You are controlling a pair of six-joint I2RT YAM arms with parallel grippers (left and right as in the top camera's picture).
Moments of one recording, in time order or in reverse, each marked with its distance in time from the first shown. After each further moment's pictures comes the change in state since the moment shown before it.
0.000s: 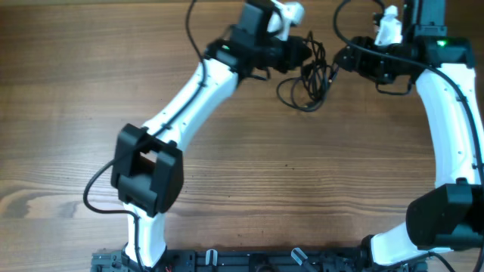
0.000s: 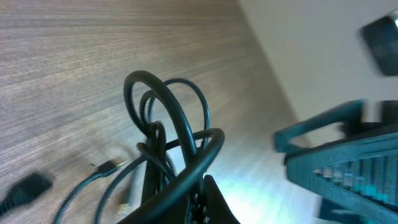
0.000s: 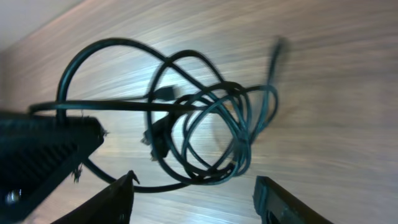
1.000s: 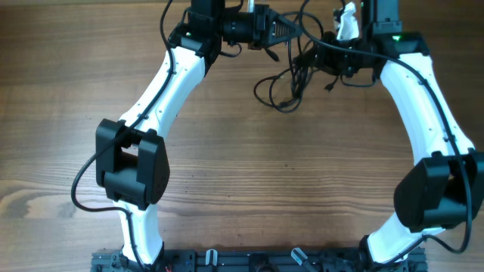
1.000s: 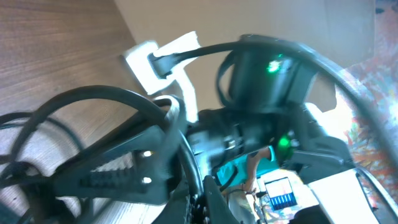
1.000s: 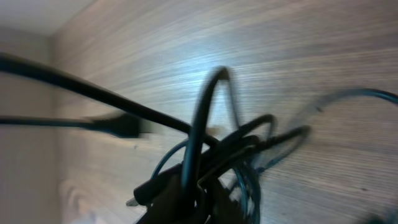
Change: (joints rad) left arm 0.145 0.000 -0.002 0.357 0.570 -0.441; right arm 0.129 0.122 0.000 0.150 -0.092 0.151
